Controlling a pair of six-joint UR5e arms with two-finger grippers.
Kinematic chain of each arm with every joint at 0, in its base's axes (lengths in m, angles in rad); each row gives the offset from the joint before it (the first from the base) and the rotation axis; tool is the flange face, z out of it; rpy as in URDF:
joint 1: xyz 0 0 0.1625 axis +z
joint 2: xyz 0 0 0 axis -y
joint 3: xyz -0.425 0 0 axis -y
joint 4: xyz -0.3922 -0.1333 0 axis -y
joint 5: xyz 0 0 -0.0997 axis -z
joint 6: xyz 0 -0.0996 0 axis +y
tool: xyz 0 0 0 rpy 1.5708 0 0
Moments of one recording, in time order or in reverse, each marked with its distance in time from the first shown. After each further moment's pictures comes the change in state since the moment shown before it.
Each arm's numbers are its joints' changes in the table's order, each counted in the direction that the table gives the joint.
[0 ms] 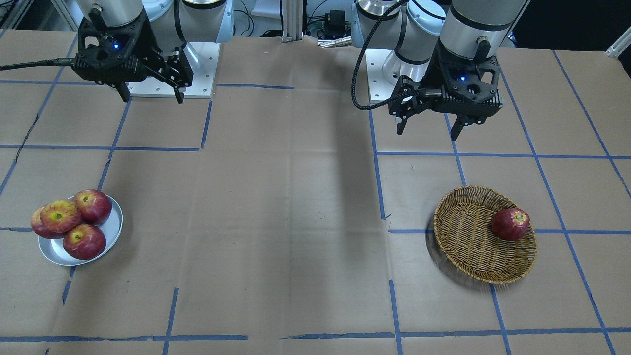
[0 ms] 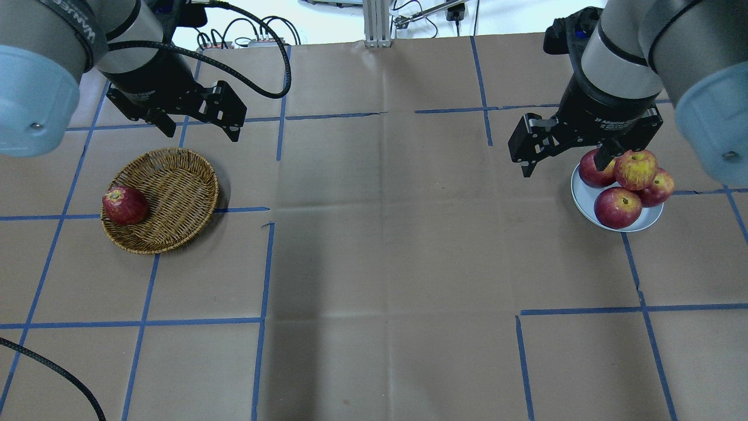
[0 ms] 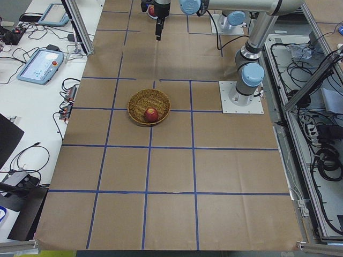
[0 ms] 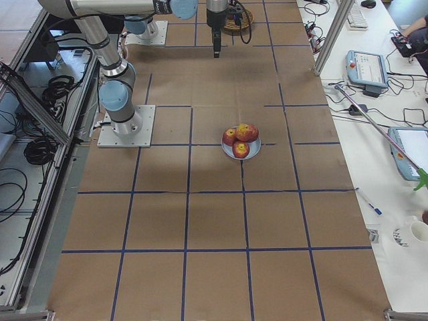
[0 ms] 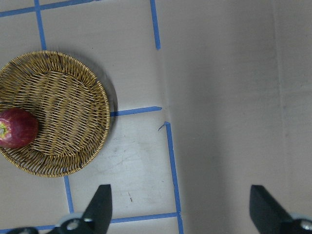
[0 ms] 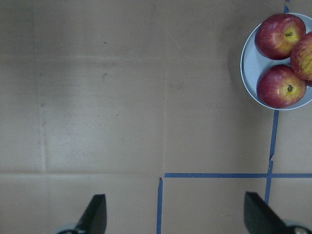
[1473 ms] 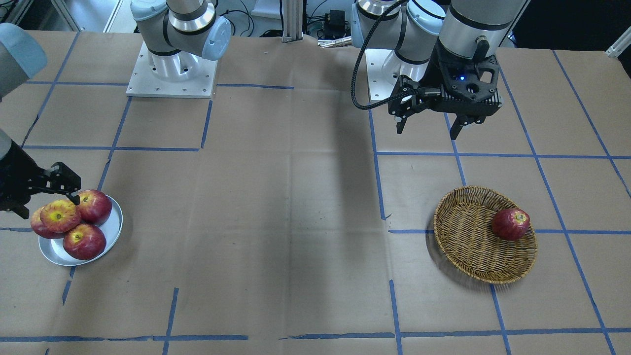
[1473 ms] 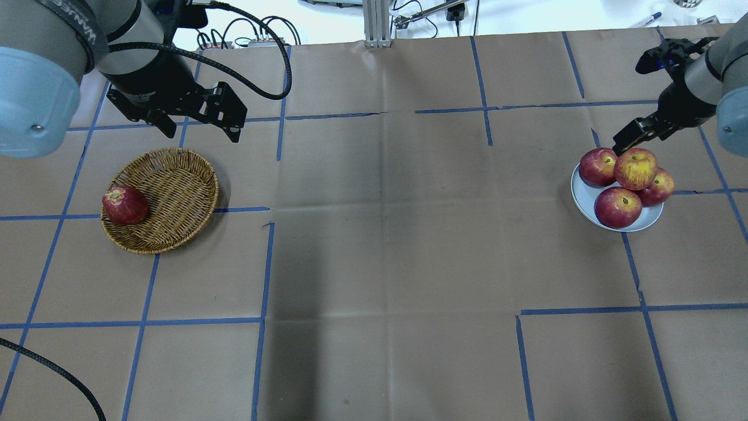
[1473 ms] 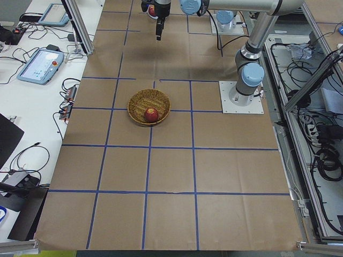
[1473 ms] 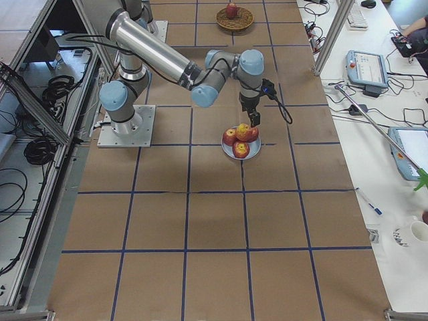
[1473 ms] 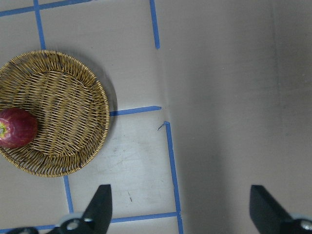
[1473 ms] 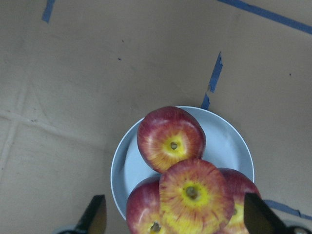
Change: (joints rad) left arm -0.002 0.004 -0.004 0.000 0.001 0.000; right arm -0.425 0.285 0.120 -0.499 0.102 0.731
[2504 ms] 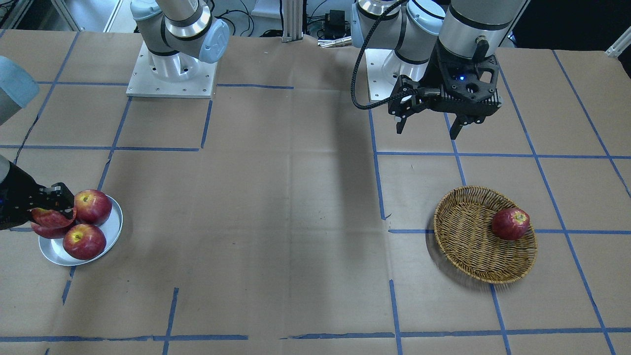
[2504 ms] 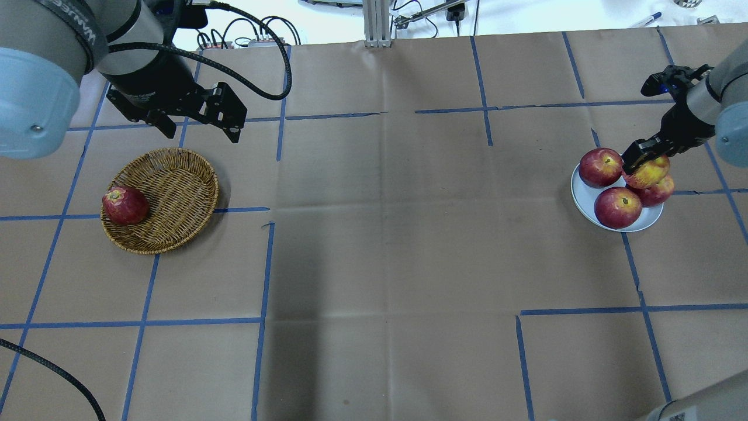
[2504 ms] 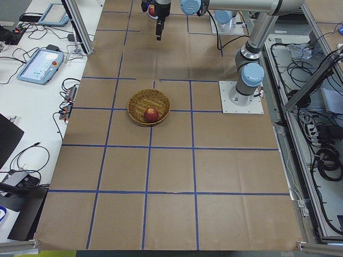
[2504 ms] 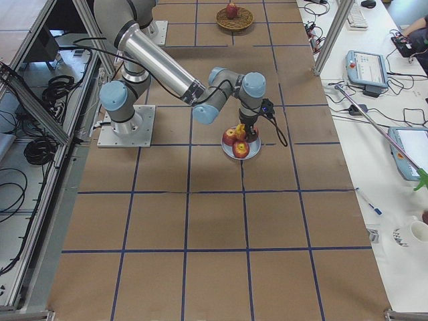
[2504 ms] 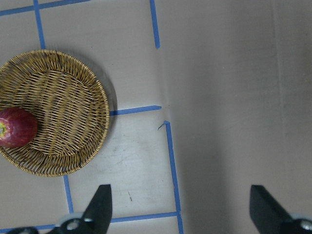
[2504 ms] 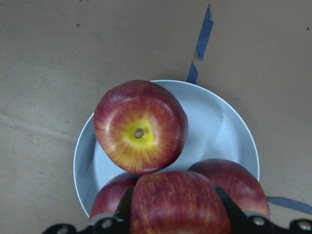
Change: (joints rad) left arm 0.000 0.000 -0.001 0.000 0.000 0.000; right arm -0.083 0.143 0.015 -0.054 0.009 0.032
